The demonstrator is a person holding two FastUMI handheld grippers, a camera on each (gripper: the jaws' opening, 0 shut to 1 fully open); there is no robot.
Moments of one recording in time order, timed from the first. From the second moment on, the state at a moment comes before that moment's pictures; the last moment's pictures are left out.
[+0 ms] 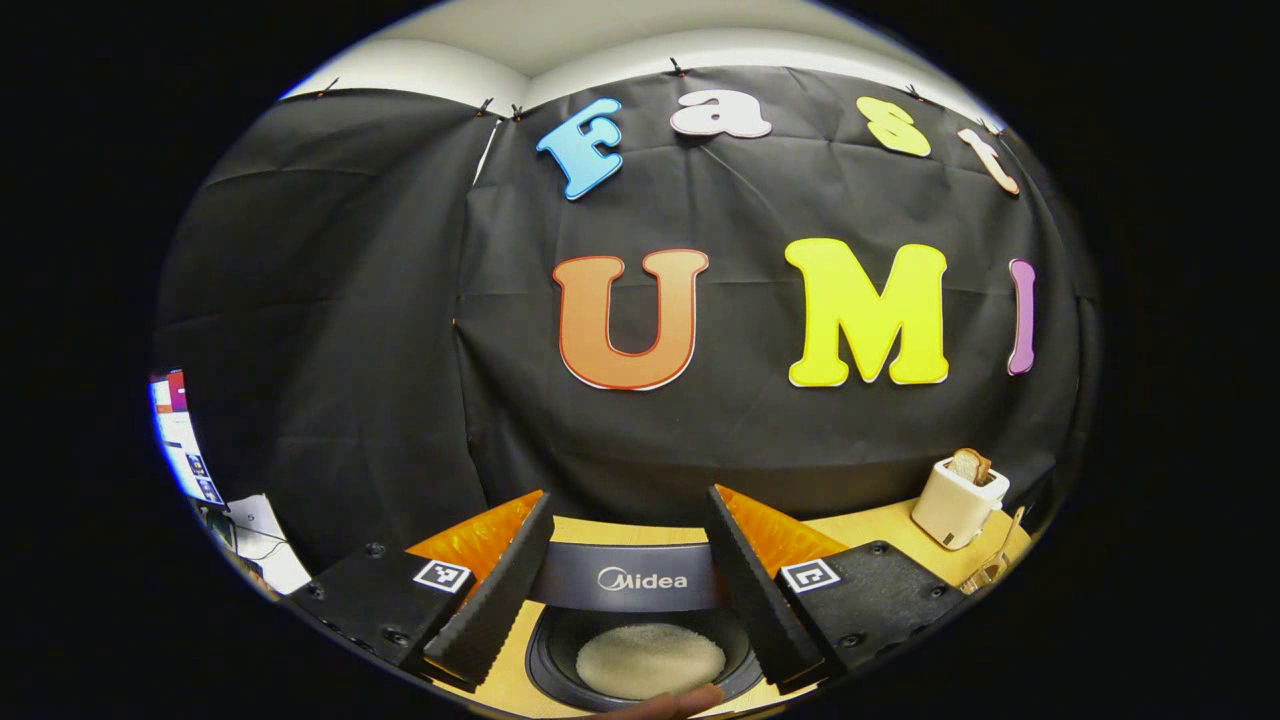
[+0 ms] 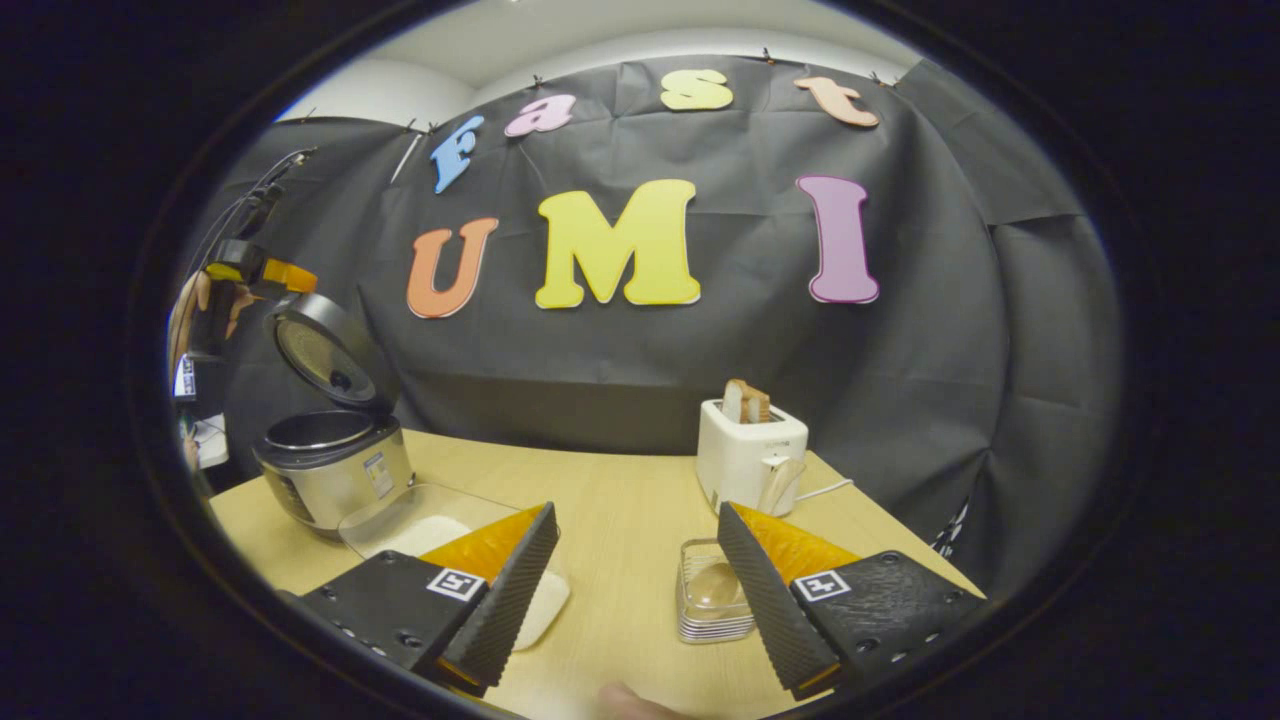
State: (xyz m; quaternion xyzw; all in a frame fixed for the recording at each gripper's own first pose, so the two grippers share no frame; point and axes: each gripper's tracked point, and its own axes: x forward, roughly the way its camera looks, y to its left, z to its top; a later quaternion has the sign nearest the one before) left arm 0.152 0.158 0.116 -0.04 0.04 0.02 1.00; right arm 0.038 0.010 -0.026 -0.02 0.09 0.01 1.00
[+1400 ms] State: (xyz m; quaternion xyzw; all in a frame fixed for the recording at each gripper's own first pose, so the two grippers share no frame) left arm 0.081 0.136 -0.046 -0.04 0.08 0.02 1.00; right arm 0.035 0.032 -0.037 -0.04 0.09 0.03 0.99
